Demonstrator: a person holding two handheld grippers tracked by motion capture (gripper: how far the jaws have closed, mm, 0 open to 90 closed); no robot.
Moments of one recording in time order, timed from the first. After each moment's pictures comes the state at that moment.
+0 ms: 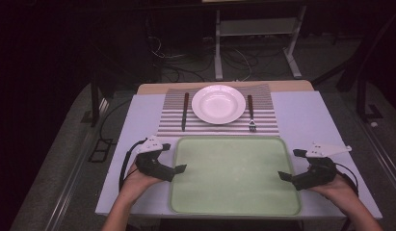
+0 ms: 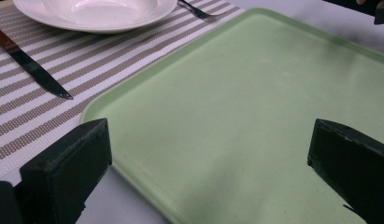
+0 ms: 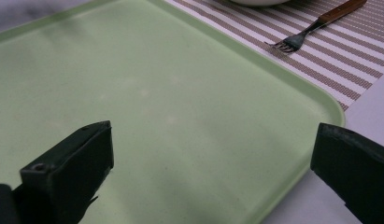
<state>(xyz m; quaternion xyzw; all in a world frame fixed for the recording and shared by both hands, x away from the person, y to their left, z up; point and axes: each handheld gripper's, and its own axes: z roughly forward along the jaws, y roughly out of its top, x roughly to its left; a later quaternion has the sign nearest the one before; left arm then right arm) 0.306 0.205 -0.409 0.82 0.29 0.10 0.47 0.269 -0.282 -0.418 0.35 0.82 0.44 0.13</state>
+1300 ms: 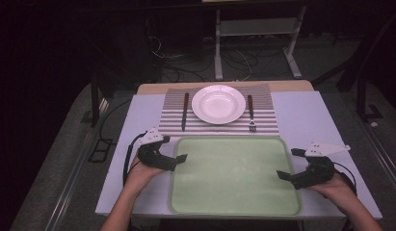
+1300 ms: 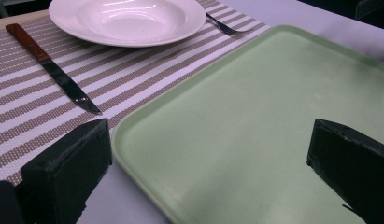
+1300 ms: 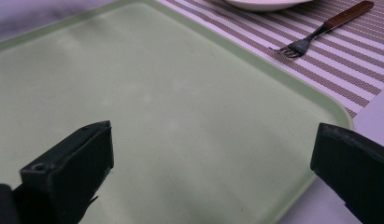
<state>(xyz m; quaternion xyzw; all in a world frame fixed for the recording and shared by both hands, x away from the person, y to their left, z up) 0.330 0.203 -0.409 0.81 0.32 0.12 0.48 0.273 -0.280 -0.421 0.34 0.81 0.45 0.13</state>
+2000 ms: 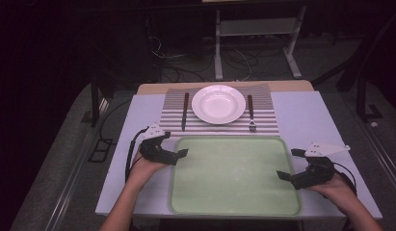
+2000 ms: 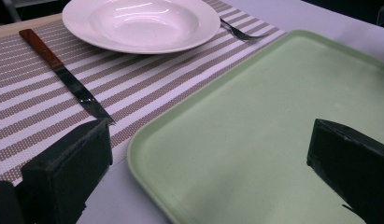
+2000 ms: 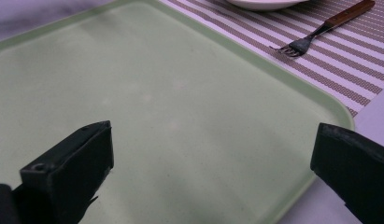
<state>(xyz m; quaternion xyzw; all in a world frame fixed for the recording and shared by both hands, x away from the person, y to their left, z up) 0.345 0.200 -0.410 0.80 0.32 0.13 0.48 0.273 -0.280 -0.421 0.34 0.81 0.45 0.13</state>
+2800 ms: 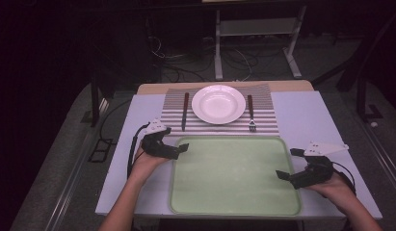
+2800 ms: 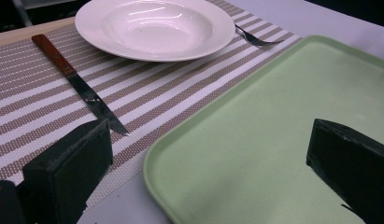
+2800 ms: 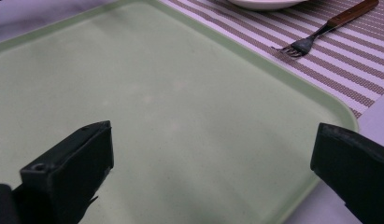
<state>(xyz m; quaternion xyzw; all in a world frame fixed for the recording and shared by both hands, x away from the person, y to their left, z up) 0.361 0.198 -0.411 0.80 0.33 0.14 0.48 0.275 -0.279 -0.422 0.34 0.81 0.45 0.12</state>
